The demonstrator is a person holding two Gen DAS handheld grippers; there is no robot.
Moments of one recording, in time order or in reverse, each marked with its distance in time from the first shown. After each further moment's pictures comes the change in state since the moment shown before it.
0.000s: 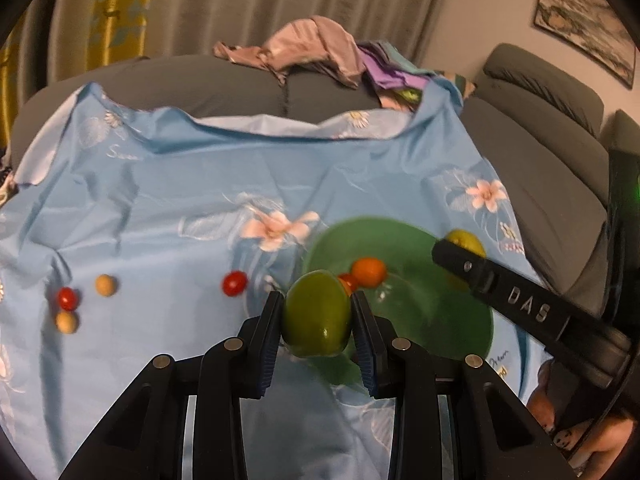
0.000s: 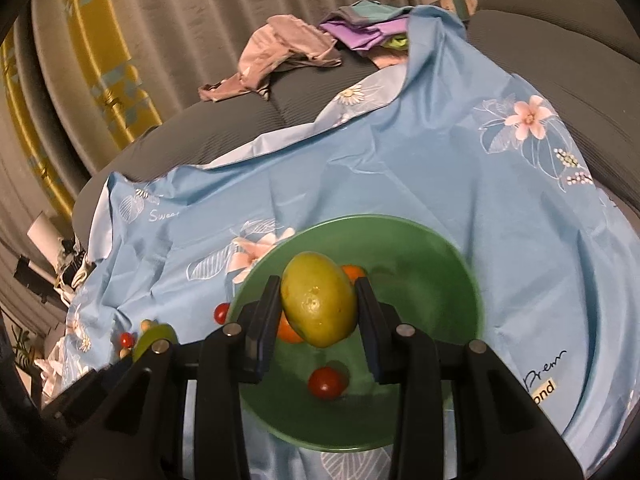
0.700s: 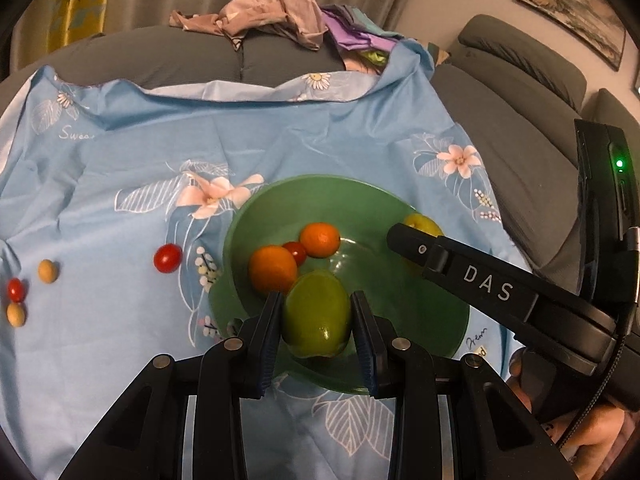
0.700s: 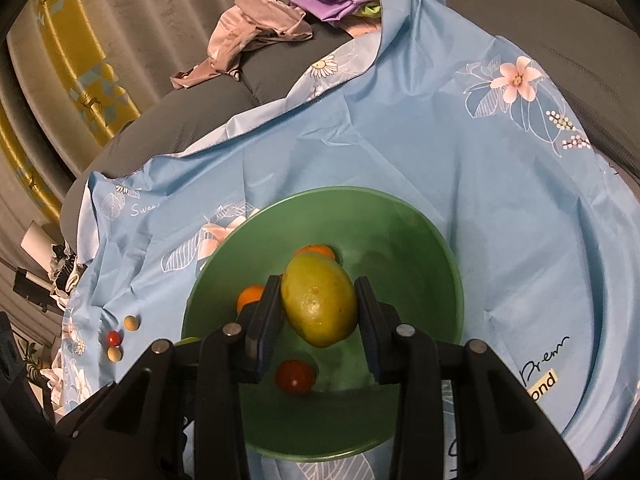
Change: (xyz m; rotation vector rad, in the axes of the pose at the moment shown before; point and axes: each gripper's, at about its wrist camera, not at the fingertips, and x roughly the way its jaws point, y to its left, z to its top) left arm 0.033 -0.029 -0.010 0.025 0.103 -0.104; right arm 0.024 -0.031 -0.004 0.061 0.089 -0.008
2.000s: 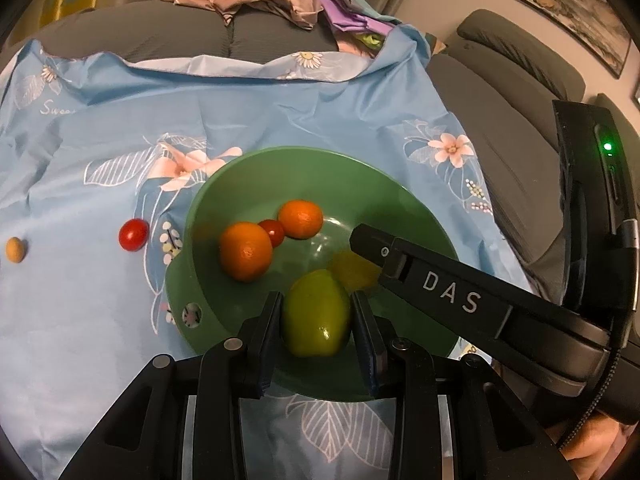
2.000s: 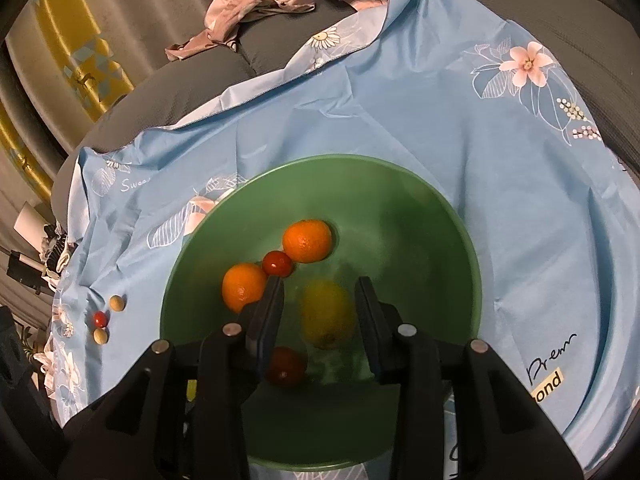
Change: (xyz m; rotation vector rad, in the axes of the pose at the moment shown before) left arm 0.022 -0.003 -0.006 -0.038 0.048 -0.065; right arm 0.021 -0.001 -0.003 -0.034 0.081 -0.016
